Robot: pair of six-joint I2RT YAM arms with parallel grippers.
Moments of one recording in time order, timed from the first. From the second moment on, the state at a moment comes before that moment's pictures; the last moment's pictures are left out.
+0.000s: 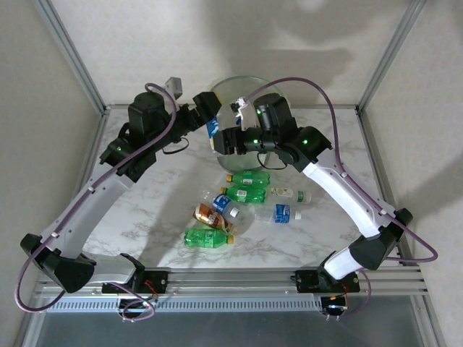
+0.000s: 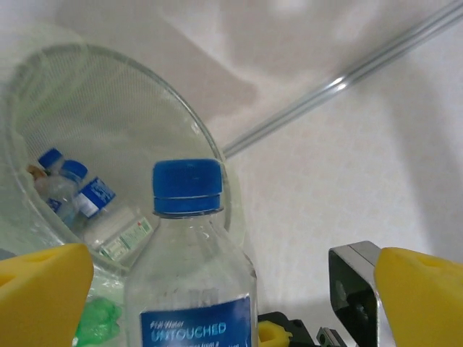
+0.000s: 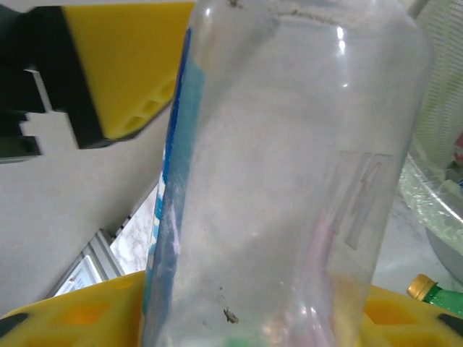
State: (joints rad) left arm -0.52 1.30 1.52 -0.38 0.10 -0.87; right arm 0.76 1.51 1.73 -0.73 -0.31 0.40
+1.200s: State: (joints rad) left arm -0.47 1.10 1.30 -0.49 -0.09 -0.90; right arm 0.62 1.62 1.91 -0.64 -0.03 0.52
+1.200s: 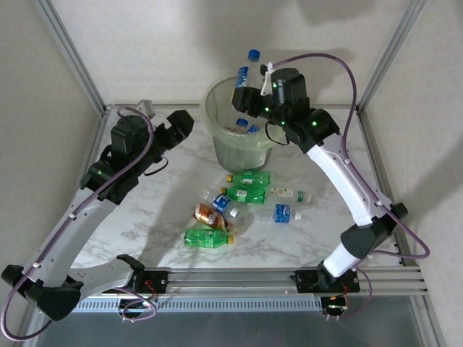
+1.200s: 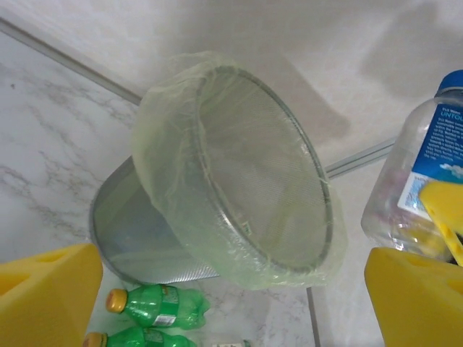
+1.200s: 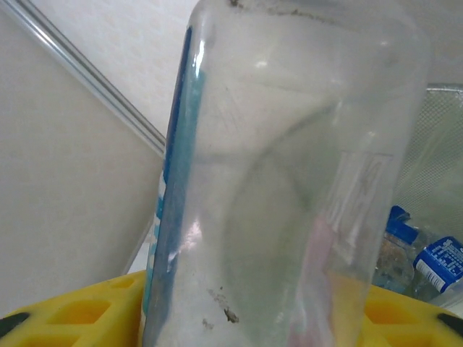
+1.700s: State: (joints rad) left arm -0.45 1.04 1.12 -0.51 -0.09 -0.92; right arm 0.57 1.90 2.04 -0.59 -0.03 0.57
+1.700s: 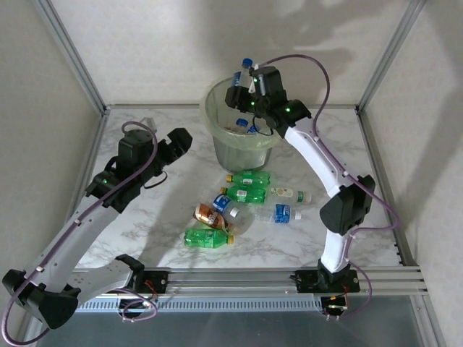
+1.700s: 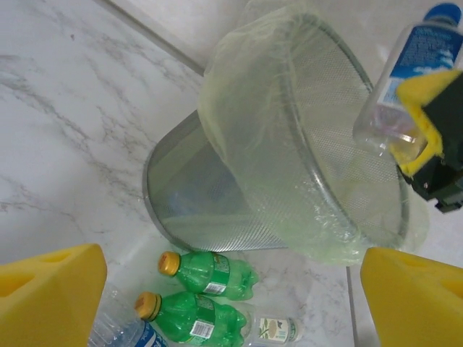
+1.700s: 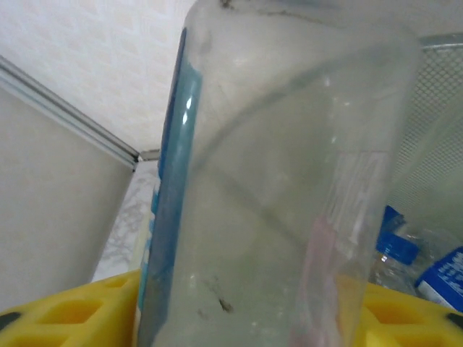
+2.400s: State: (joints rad) left arm -0.44 1.03 1.03 -0.50 -0.03 -0.91; right arm 0.60 1.82 2.01 -0.63 0.01 0.60
